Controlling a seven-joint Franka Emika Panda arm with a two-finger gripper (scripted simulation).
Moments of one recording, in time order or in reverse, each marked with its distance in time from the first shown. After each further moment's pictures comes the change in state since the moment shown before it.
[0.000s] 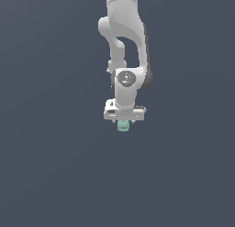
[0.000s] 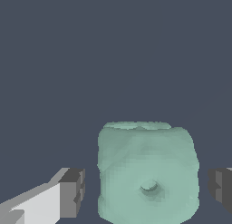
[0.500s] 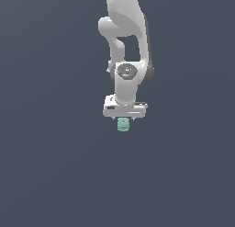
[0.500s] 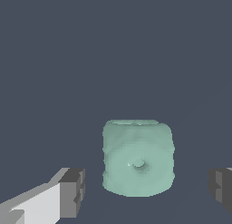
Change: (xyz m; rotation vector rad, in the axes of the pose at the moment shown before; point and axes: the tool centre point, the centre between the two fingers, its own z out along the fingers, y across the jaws) arm 0.001 0.000 -0.029 0.000 -0.001 0.000
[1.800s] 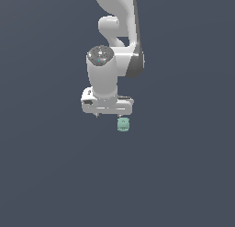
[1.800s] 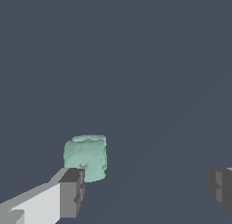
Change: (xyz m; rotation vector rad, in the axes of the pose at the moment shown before) arm 0.038 0.072 -0.077 0.010 -0.023 0.038
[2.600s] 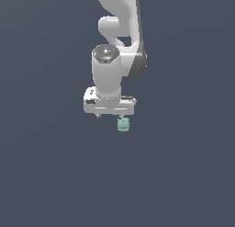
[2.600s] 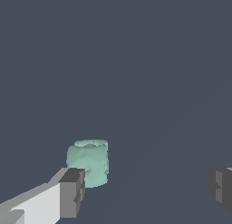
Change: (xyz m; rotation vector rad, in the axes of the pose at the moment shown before) arm 0.006 -0.007 -0.004 -0.024 0.029 -0.019
